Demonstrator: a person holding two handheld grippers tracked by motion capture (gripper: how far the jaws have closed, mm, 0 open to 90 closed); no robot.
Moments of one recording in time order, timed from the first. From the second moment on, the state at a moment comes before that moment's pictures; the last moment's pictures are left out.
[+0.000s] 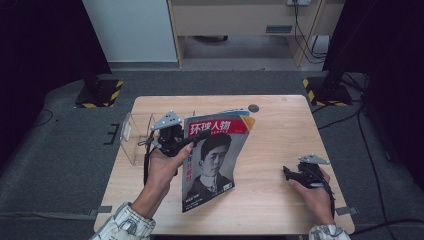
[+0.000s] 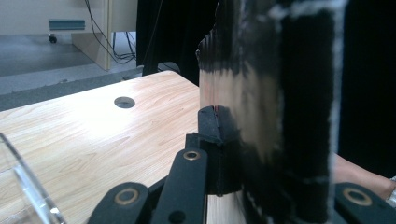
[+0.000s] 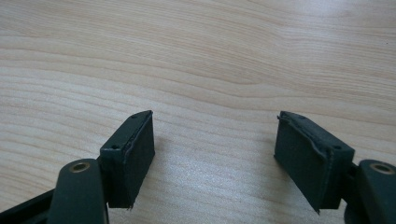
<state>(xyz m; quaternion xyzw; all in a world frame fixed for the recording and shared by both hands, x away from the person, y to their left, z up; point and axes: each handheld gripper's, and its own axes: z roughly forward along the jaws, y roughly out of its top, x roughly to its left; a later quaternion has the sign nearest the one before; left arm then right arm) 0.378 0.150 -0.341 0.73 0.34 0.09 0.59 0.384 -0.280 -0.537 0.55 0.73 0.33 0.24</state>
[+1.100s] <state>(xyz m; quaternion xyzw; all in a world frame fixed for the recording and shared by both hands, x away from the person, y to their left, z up) 0.356 0.210 -0.342 0.71 0.36 0.10 0.60 0.384 -0.279 -0.537 0.55 0.73 0.33 0.24</state>
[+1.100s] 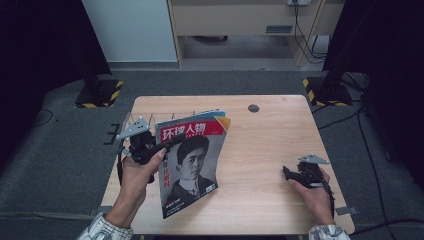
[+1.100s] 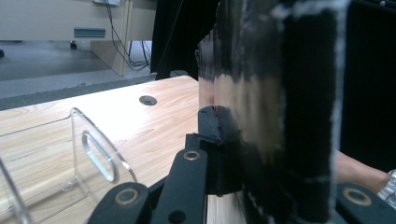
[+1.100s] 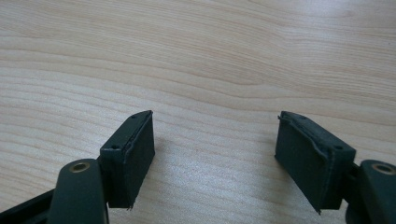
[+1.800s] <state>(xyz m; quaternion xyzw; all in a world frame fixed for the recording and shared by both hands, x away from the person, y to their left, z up) 0.334 0.259 -0.341 0.69 0.37 0.13 0.60 0.384 -0.279 -0.538 0.55 0.73 0.33 0.24</state>
